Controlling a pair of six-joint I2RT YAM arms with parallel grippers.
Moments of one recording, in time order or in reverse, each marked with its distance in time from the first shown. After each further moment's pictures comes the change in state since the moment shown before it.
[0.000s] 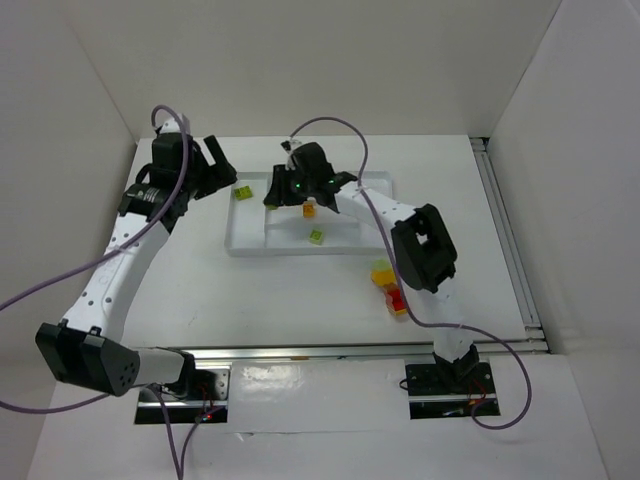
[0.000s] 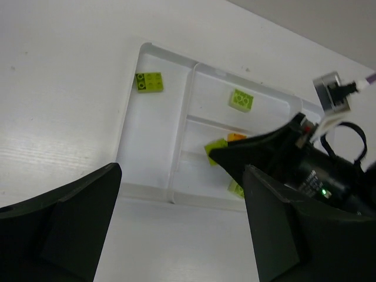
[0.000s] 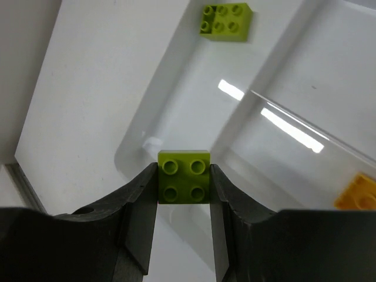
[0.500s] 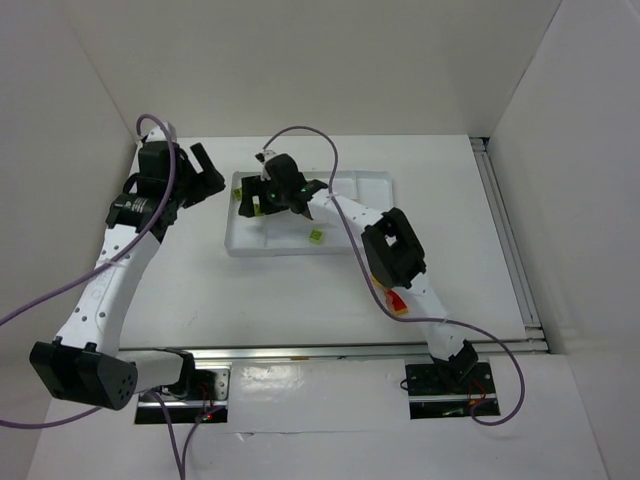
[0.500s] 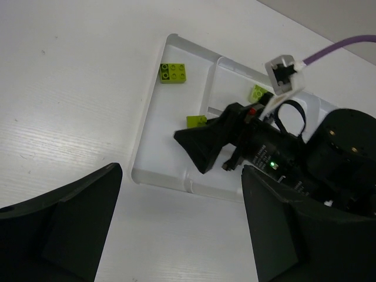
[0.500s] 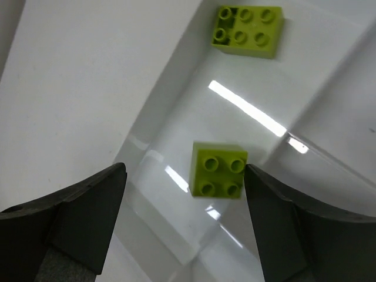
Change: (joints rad) left arm 0.055 -0.099 -0.086 -0.048 0.010 0.003; right arm 0.100 0.346 0.376 -0.029 0.051 -0.024
